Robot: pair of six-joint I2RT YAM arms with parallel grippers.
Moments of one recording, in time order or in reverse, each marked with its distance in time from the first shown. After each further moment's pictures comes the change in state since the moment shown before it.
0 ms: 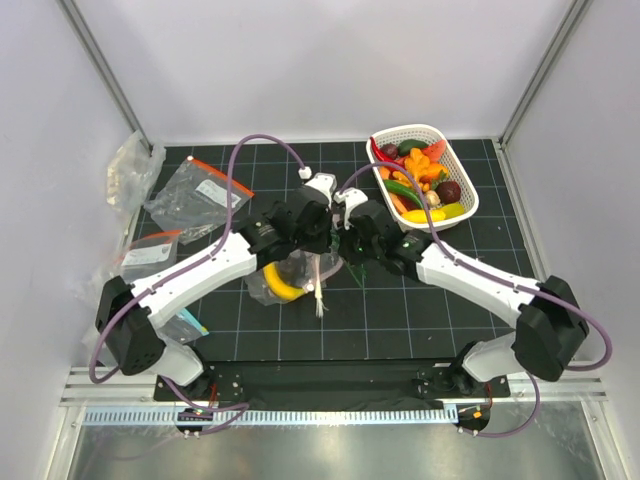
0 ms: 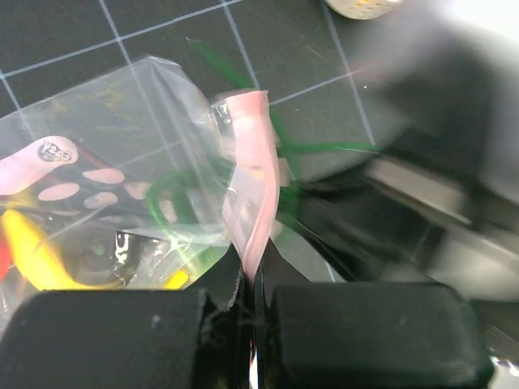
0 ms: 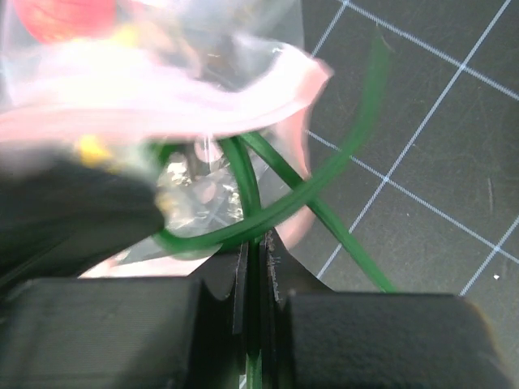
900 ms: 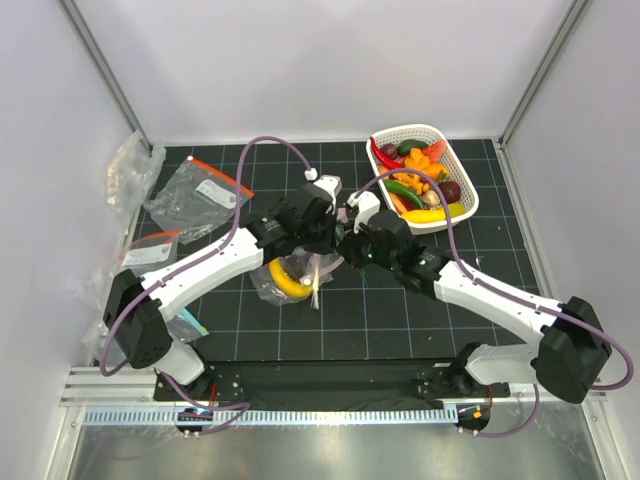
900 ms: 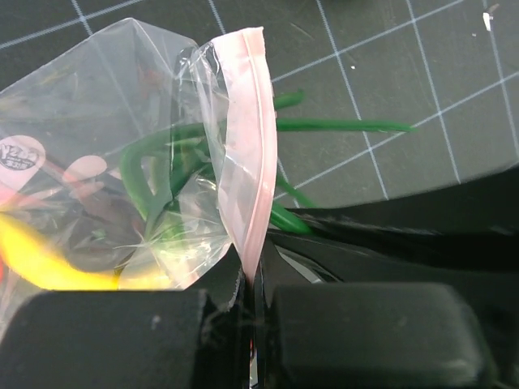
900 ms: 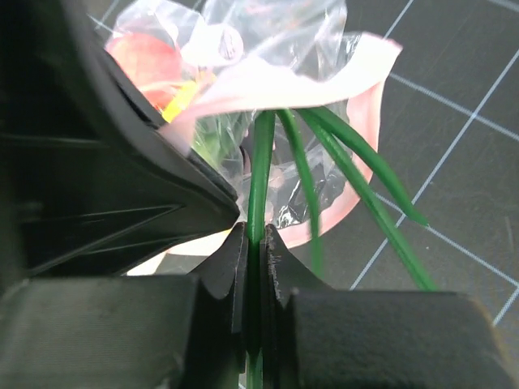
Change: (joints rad) left arm 0.012 0.040 0.024 -0.018 0.077 -0.004; right arm 0.004 -0.139 -0.159 0.224 -0.037 0.018
